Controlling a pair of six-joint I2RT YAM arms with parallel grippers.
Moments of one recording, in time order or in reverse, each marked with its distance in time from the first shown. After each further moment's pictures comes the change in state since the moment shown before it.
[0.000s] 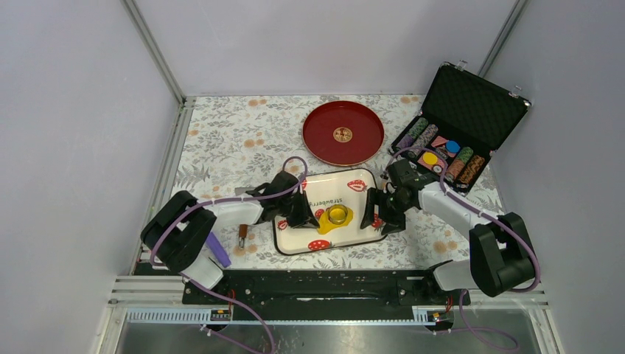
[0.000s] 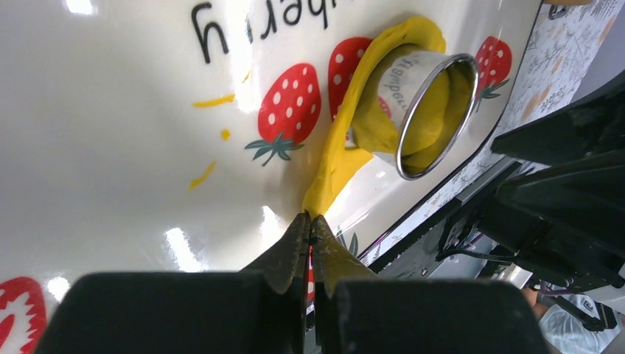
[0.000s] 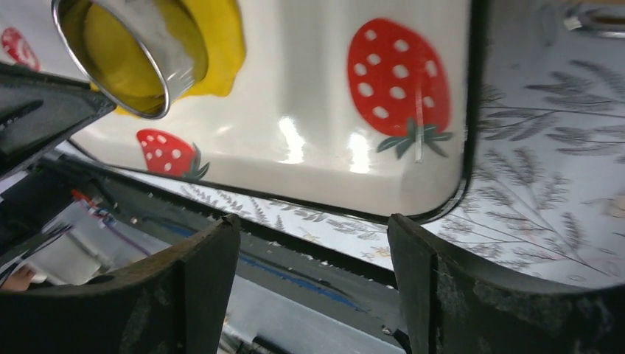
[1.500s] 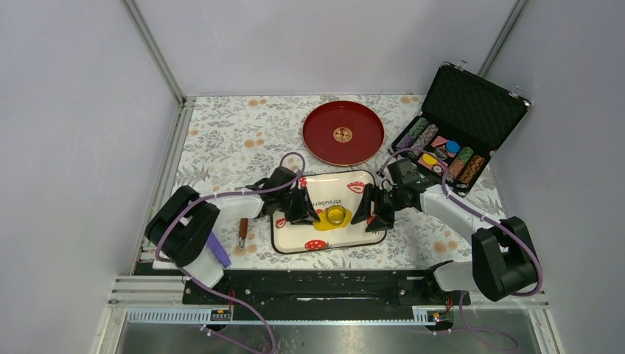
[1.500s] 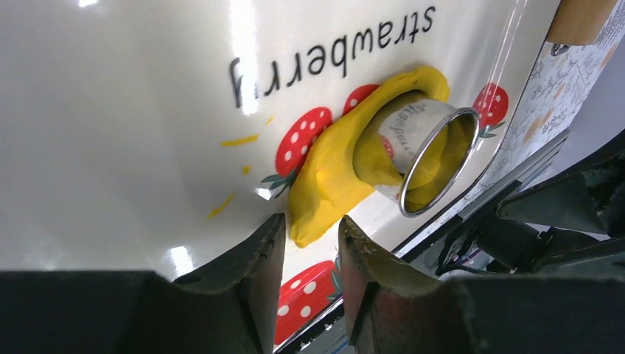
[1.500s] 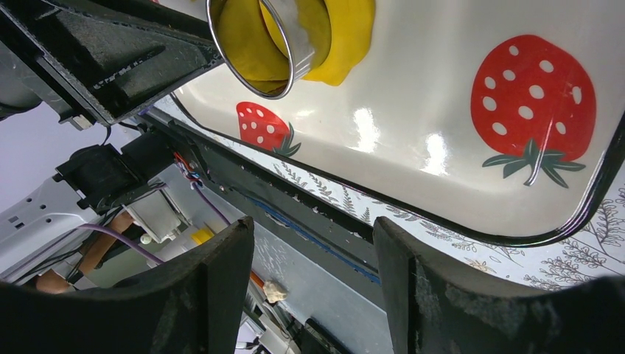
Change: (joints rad) left arm 0.054 0.031 0.027 -0.038 -0.003 0.021; right arm 0.000 -0.029 -0.003 0.098 -0.190 0.107
